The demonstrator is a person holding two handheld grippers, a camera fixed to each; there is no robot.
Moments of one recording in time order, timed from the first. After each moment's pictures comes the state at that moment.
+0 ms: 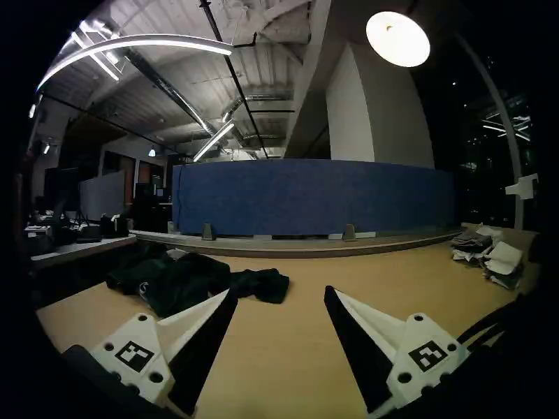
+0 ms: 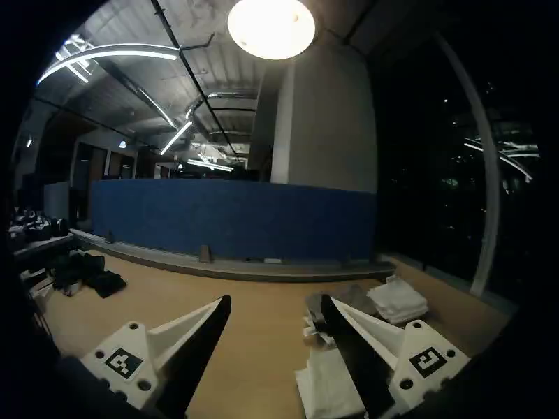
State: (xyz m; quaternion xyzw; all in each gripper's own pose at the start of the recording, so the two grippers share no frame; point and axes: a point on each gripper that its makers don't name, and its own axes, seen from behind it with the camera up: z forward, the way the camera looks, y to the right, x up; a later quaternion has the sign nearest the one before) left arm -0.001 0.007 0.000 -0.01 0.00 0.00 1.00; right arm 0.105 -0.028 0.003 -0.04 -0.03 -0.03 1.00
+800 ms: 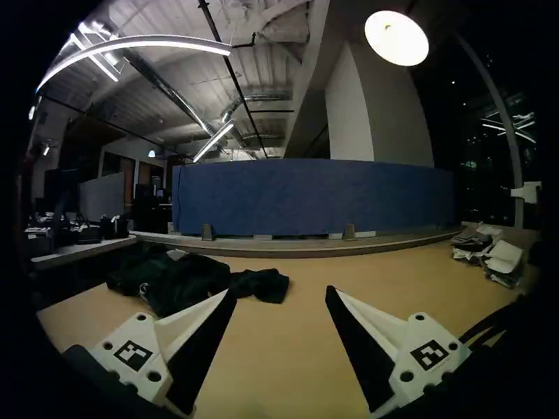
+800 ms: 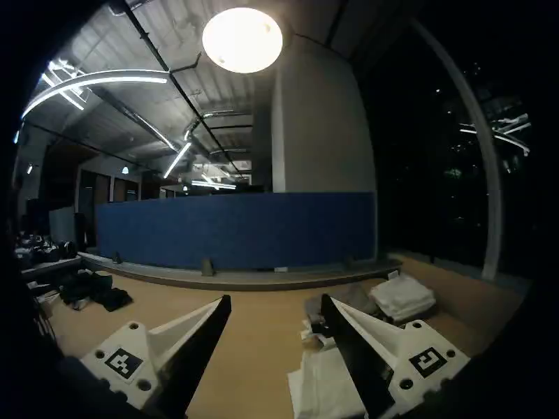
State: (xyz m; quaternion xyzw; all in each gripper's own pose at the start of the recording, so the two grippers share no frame) left arm 0.000 0.006 0.001 -0.01 0.00 0.00 1.00; right arm 0.094 0.006 -0.004 -0.02 0.01 0.02 1.00
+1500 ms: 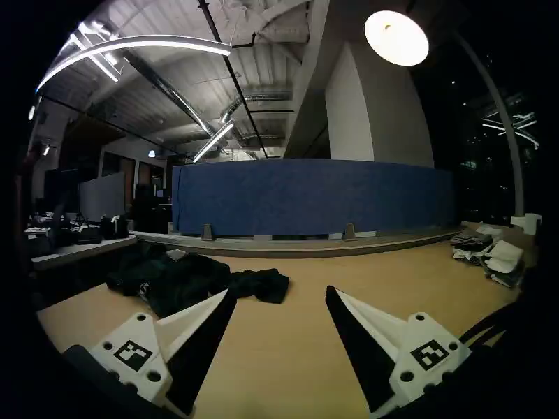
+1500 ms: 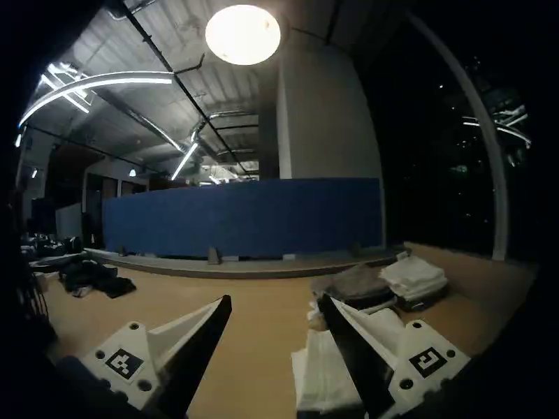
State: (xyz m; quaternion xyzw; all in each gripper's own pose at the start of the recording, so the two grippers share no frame) left arm 0.000 0.006 0.000 -0.01 0.00 0.00 1.00; right arm 0.032 0.006 -0.002 0.01 0.01 0.02 1.00
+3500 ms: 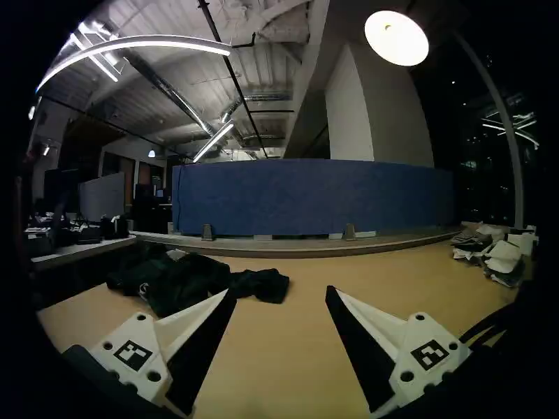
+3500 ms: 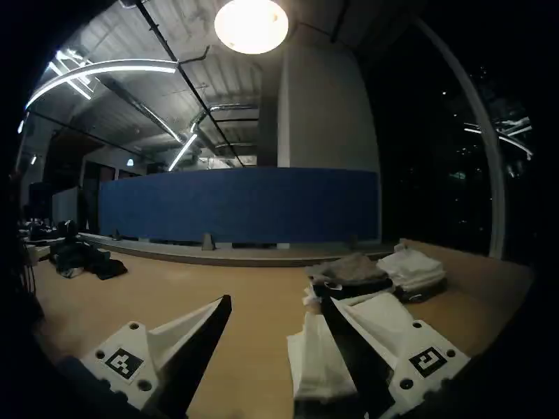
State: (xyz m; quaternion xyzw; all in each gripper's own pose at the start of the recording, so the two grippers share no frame) left arm 0.000 0.006 0.000 -0.01 0.00 0.00 1.00; right arm 0.000 0.007 0.002 -0.01 0.00 0.00 1.00
